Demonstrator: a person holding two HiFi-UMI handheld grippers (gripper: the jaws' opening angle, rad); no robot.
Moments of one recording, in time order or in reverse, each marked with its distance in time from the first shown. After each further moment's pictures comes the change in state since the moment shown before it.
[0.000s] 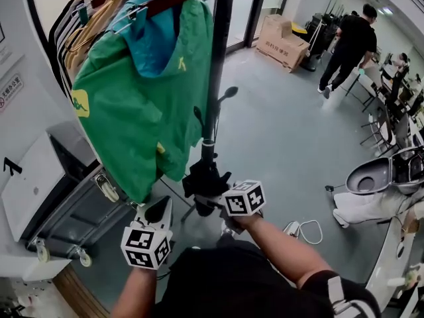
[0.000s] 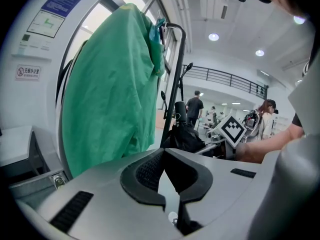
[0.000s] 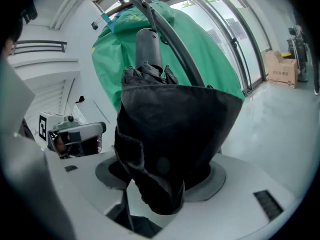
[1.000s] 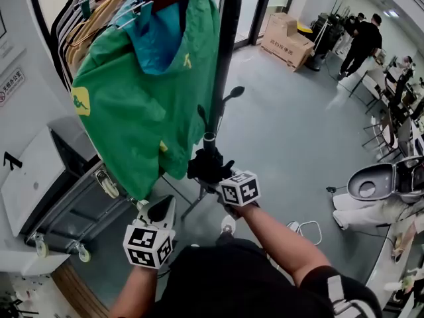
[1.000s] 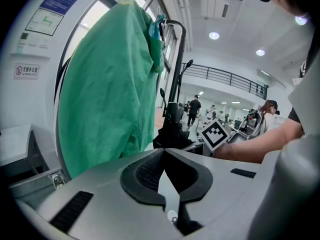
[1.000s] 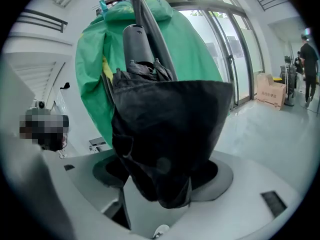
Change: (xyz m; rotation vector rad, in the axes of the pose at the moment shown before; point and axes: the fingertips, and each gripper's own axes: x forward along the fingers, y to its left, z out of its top) left arm 0.007 -0.002 -0.004 -0.005 0.023 -0.010; right arm 0.021 -0.067 0.014 -0.111 -0.019 -0.211
